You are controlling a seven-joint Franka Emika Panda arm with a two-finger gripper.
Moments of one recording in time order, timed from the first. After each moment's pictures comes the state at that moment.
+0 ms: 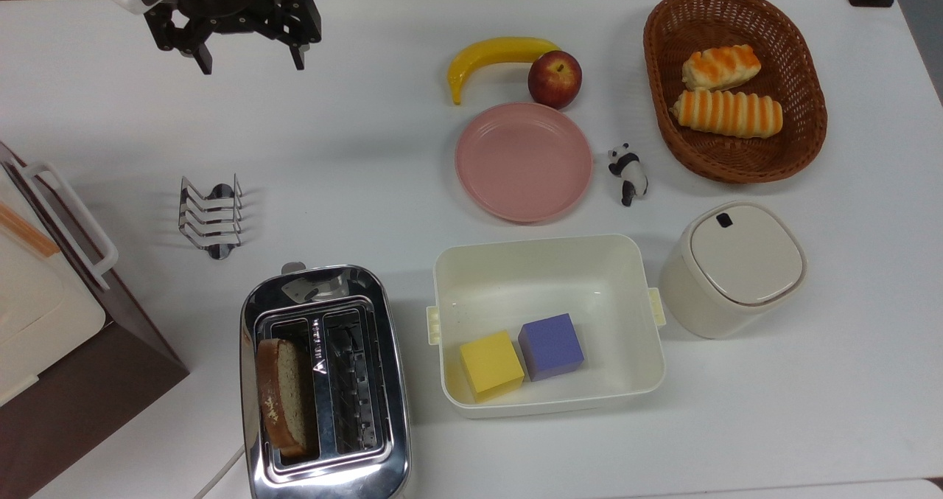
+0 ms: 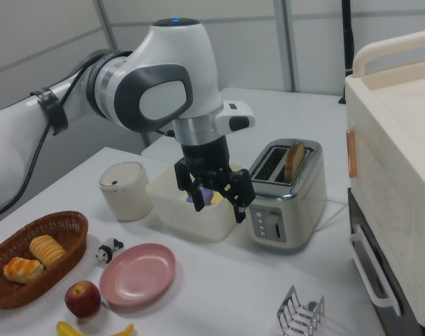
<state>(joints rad) -0.06 0.29 -0.16 -1.29 0.01 1.54 -0.30</state>
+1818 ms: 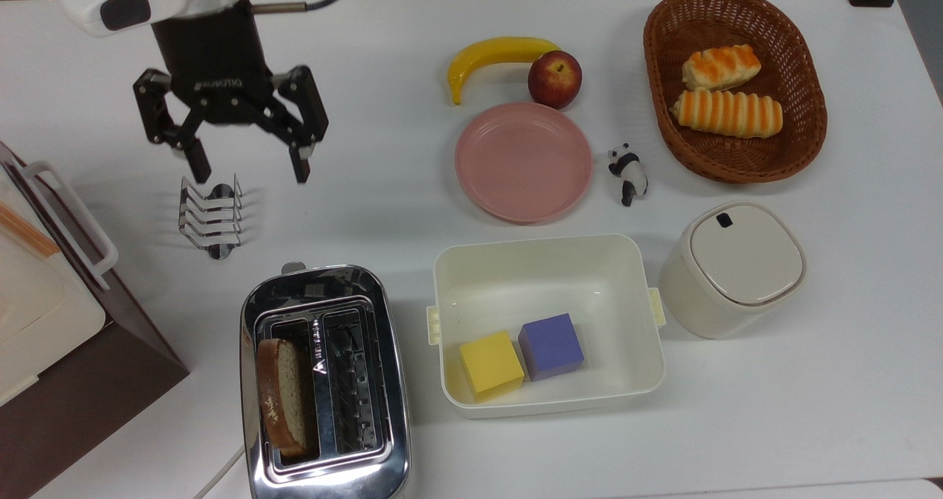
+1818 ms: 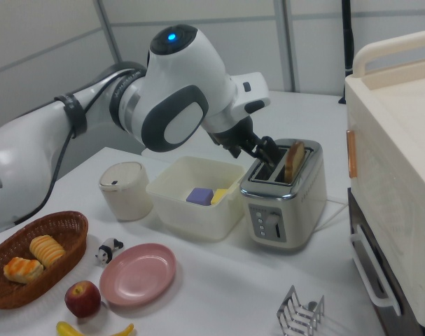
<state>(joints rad) -0.05 0.37 -0.15 -1.30 0.21 2.10 -0.19</state>
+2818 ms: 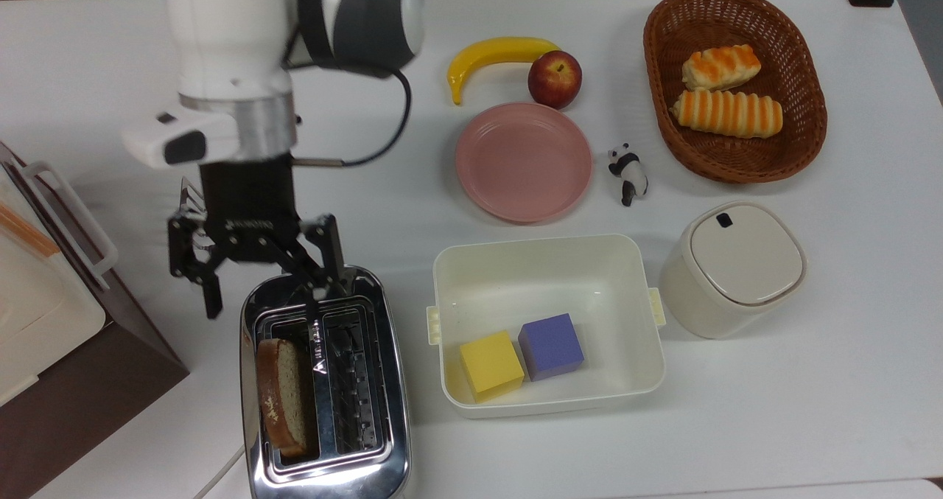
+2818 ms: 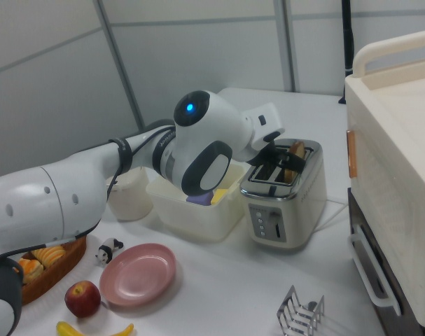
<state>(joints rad) -0.02 0.60 -0.13 -1.30 0.21 2.61 -0.19</state>
